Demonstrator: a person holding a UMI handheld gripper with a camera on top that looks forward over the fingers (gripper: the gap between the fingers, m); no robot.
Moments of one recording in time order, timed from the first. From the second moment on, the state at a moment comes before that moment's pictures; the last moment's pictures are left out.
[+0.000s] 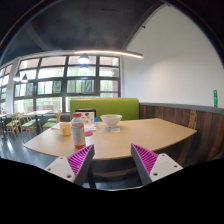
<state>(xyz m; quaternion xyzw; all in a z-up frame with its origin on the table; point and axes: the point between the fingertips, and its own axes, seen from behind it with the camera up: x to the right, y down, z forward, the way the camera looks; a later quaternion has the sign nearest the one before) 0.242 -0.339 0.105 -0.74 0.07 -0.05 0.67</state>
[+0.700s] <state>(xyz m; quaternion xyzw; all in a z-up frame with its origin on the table) 0.110 -0.159 0.088 -0.71 -0.01 0.00 0.71</state>
